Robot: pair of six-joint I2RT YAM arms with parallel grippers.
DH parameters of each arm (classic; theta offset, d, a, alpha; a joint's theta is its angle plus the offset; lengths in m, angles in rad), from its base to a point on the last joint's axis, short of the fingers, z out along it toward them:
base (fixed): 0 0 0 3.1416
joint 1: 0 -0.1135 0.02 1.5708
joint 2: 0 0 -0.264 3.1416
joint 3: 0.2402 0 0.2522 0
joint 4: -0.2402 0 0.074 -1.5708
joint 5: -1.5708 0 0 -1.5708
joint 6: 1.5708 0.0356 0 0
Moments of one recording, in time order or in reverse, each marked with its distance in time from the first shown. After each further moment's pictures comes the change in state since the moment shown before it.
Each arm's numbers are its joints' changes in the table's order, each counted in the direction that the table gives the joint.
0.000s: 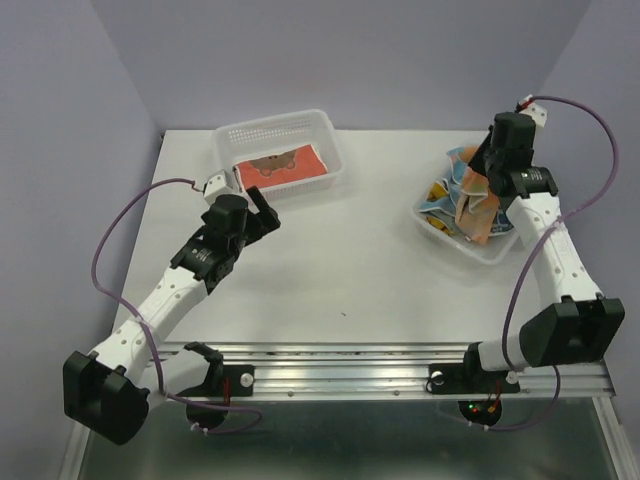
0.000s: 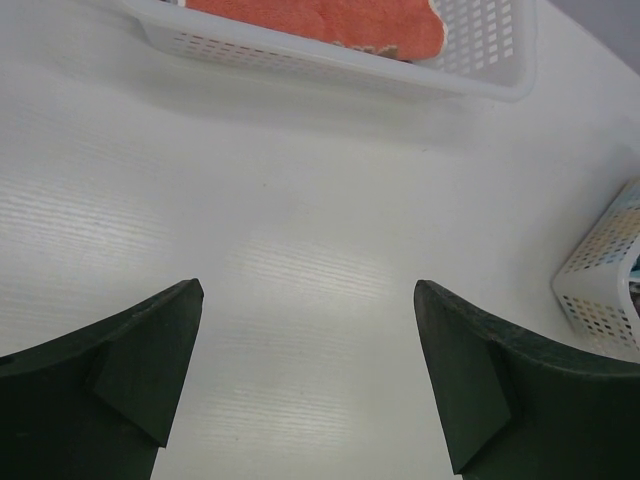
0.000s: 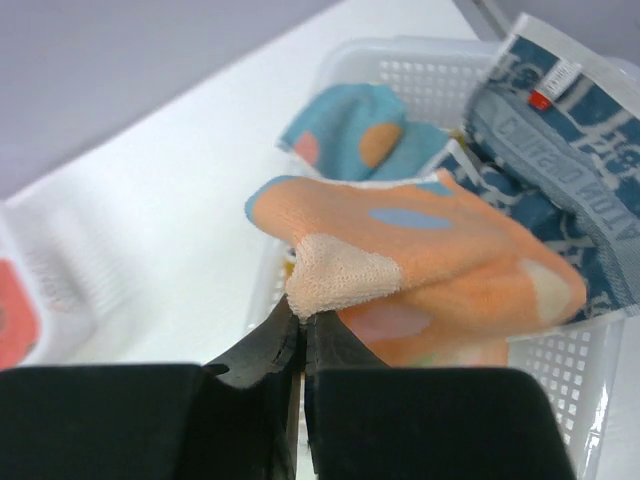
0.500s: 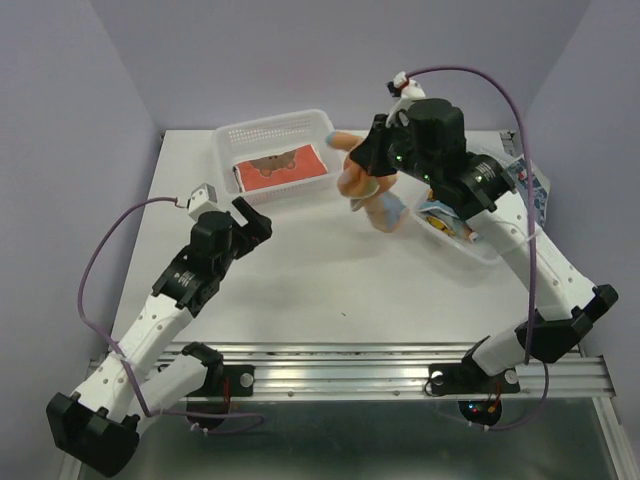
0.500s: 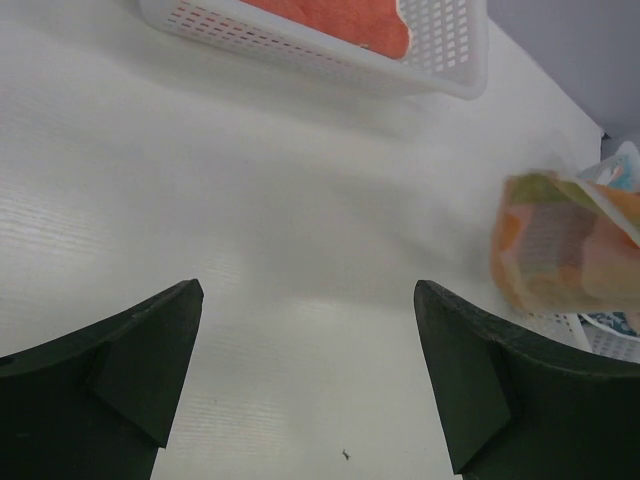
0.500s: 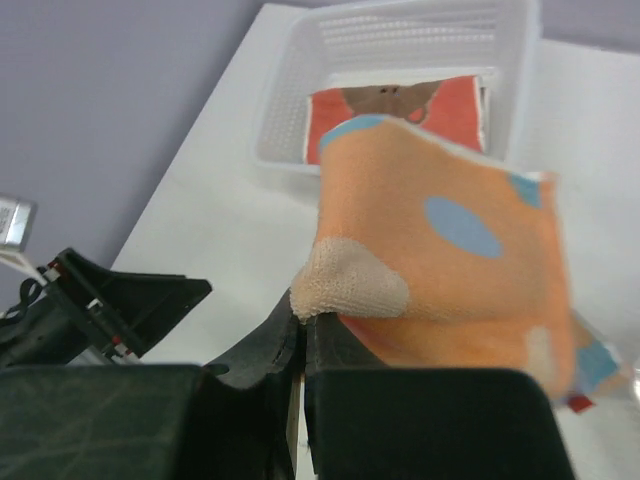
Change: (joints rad) left arm 0.000 -0.173 -0.058 -0.048 -0.030 -0.080; right arm -0.531 0.030 0.436 -0.180 0.364 -0.057
